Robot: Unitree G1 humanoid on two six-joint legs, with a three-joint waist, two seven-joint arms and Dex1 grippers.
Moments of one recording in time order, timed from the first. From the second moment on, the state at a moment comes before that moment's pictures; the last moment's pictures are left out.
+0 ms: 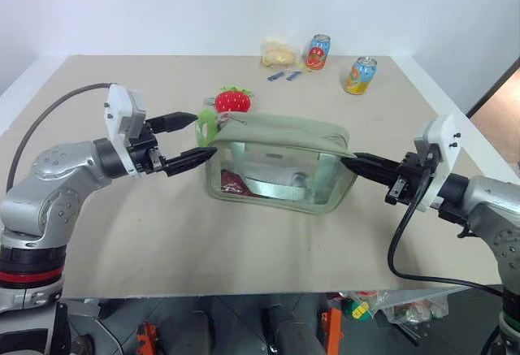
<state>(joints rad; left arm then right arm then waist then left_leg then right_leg) -0.48 0.71 0.16 -0.16 -0.69 0.54 -0.93 -0.27 -0.79 -0.33 -0.50 0.68 0.79 0.78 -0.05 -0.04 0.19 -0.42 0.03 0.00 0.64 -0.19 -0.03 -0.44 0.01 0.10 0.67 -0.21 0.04</state>
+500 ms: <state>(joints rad) -0.53 0.67 0.17 0.08 -0.62 0.47 -0.93 -0.27 -0.79 -0.24 -0.44 0.57 0.58 0.85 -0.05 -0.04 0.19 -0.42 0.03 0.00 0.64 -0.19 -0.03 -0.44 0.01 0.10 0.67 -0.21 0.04</state>
